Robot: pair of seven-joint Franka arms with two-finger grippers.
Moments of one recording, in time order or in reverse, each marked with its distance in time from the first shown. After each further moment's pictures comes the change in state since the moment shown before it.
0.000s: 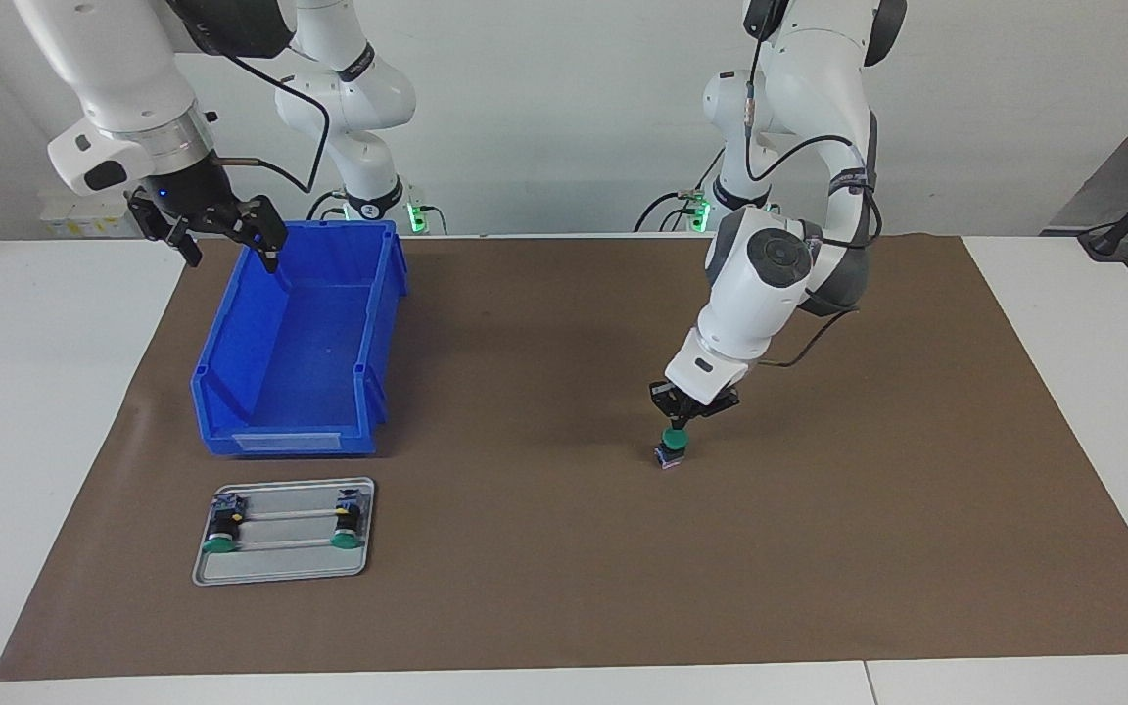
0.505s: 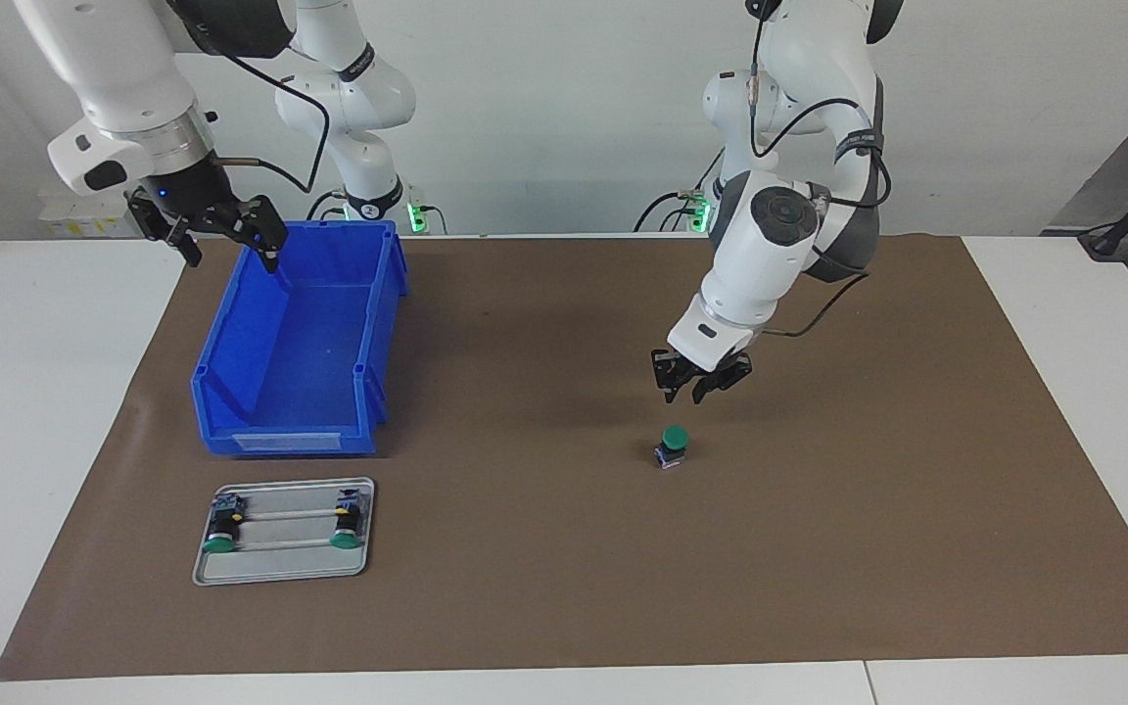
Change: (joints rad) left arm -0.003 -0.076 -0.010 -0.030 0.000 -0.055 0.001; right arm 0.000 0.000 0.000 0.000 0.000 0.000 0.000
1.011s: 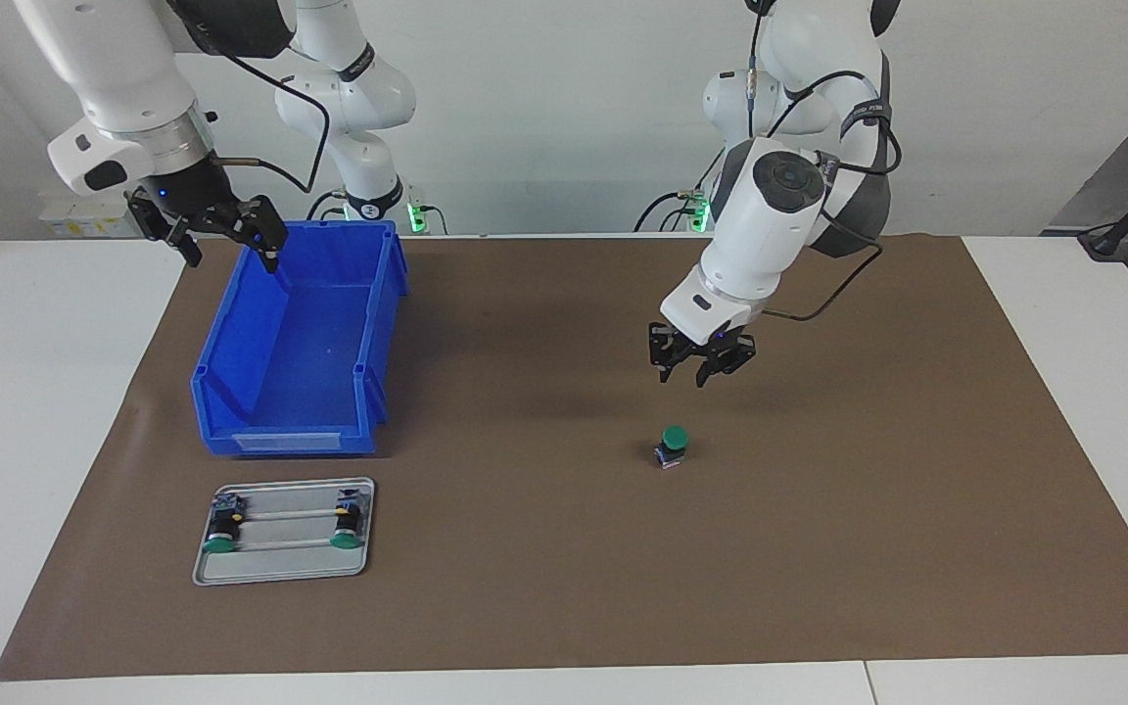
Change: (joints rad) left arm 0.000 -0.043 -0.001 0.004 0.000 -0.060 0.047; right arm 0.000 0.000 0.000 0.000 0.000 0.000 0.000
